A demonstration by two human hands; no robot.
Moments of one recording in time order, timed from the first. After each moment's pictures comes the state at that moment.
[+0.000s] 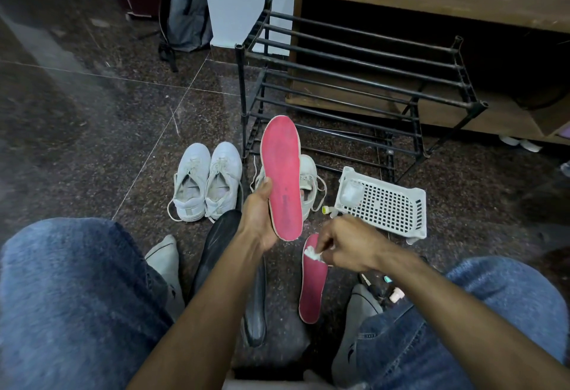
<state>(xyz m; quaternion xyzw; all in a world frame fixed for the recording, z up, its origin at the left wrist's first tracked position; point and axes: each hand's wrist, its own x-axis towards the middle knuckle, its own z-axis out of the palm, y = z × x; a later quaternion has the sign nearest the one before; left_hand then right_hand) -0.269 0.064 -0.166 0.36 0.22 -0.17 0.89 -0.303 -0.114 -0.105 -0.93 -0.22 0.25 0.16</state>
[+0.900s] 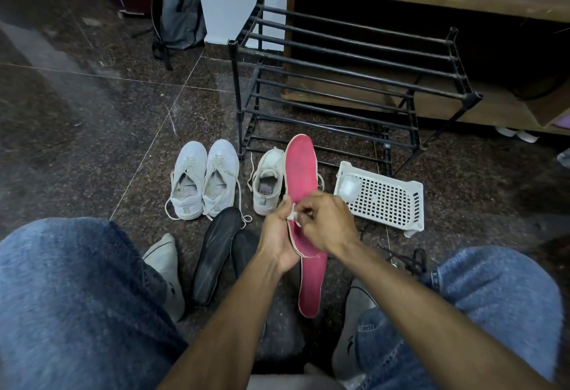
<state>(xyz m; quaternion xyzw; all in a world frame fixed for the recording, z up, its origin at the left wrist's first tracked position) -0.301 0.024 -0.175 0.24 0.24 -0.24 0.91 -0.297 -0.078 -0.131 -0.95 -0.09 0.04 0.28</state>
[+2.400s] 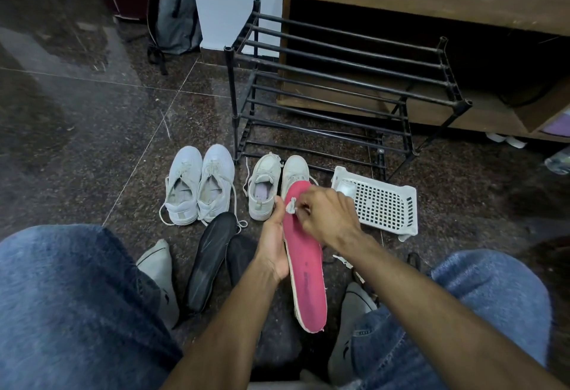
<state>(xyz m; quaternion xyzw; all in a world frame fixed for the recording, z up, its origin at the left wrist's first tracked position) -0.303 0.024 -0.179 0.28 0.19 -0.28 0.90 -0.282 -0.084 -0.117 -0.98 -0.13 0.02 0.13</state>
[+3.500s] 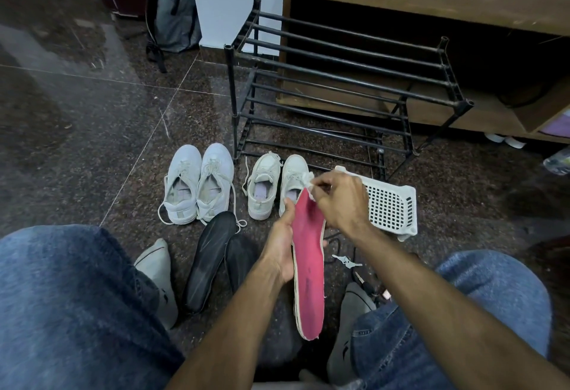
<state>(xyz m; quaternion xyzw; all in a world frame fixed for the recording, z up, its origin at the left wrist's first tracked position) -0.306 0.014 -0.174 0.36 0.21 -0.29 0.86 -0.260 -0.098 -0.123 -0.96 0.00 -0.06 0.29</state>
